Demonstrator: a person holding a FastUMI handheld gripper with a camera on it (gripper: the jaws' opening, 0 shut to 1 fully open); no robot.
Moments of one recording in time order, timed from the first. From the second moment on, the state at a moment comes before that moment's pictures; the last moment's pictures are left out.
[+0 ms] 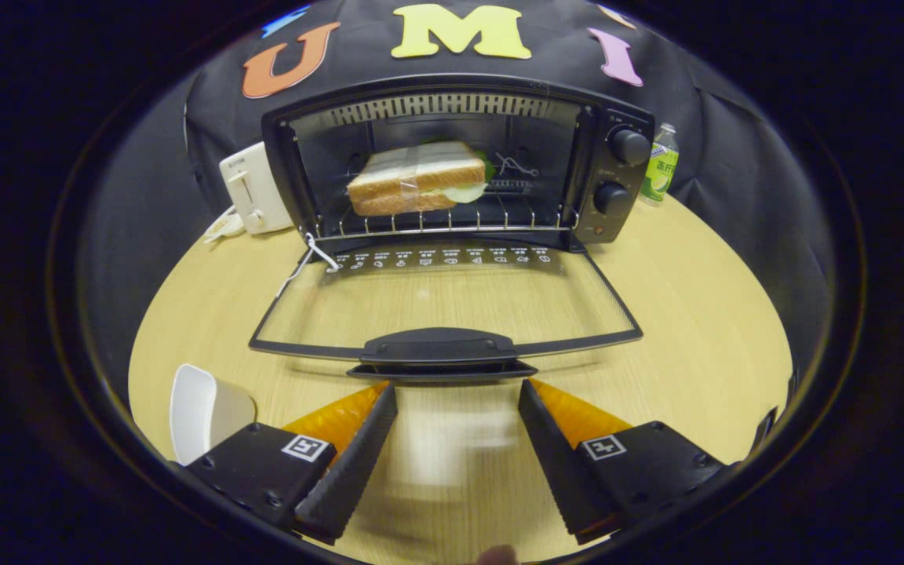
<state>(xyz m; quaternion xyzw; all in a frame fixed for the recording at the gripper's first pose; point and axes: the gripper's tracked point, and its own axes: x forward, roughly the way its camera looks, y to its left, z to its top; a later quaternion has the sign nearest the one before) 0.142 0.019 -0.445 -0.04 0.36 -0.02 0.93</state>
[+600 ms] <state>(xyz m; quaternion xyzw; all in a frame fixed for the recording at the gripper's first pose) 0.185 0.033 -0.326 -0.05 0.25 0.00 0.97</state>
